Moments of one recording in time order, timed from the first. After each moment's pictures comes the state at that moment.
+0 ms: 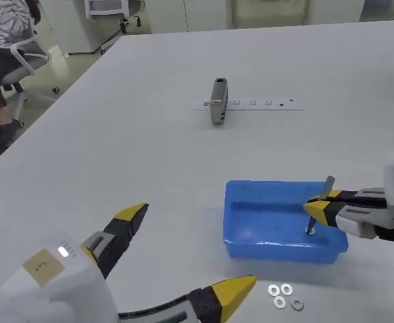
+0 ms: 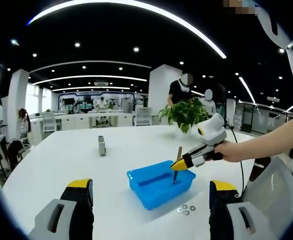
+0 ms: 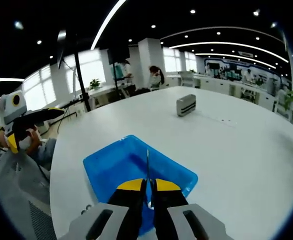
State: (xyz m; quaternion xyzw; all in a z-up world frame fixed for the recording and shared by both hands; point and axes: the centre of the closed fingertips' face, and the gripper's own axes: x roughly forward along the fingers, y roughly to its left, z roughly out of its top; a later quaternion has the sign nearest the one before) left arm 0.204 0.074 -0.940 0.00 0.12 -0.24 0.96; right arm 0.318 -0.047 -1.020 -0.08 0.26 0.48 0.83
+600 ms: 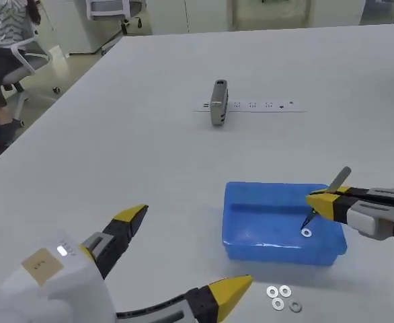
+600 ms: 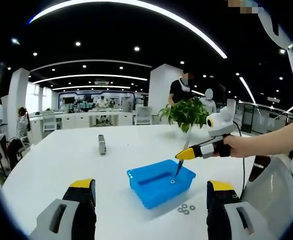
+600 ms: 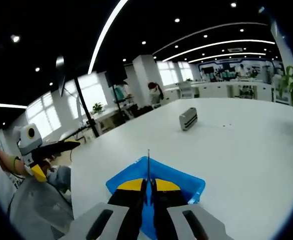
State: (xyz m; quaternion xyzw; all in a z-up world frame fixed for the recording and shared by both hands) left arm 0.203 0.075 -0.941 0.00 0.13 -0.24 0.96; right arm 0.298 -0.048 -0.973 0.04 0.23 0.49 0.84
